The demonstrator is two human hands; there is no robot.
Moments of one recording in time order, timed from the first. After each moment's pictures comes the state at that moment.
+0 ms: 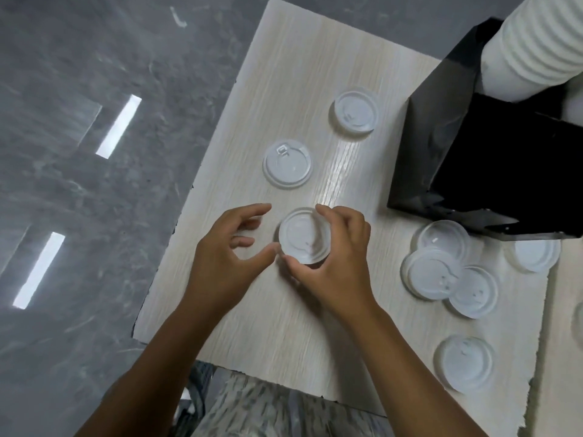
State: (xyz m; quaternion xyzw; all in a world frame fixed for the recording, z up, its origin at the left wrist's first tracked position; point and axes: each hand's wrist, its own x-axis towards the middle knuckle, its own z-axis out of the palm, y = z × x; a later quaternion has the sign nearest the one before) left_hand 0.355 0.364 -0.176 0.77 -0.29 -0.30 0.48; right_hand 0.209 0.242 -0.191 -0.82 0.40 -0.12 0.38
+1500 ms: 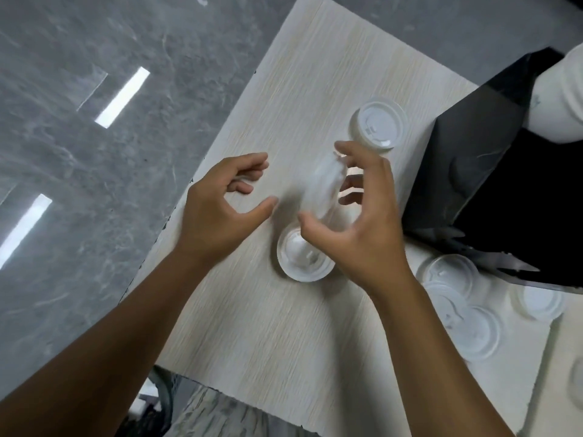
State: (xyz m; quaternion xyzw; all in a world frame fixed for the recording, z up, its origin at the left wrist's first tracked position) left_hand 0.404 0.320 -0.206 0.77 -0.32 -0.18 0.52; right_hand 0.258 0.178 -0.141 -0.82 0.32 -0.16 0.45
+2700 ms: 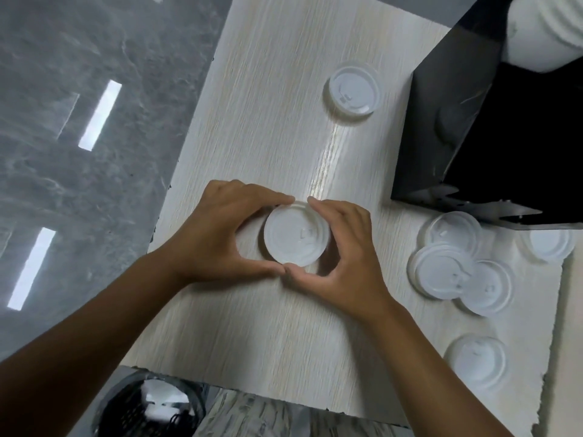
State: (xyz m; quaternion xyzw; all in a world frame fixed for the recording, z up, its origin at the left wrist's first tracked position) left_hand 0.418 0.332 -0.206 0.66 -0.64 -0.26 0.29; right_hand 0.197 0.222 -0.203 -0.86 0.30 -0.12 0.39
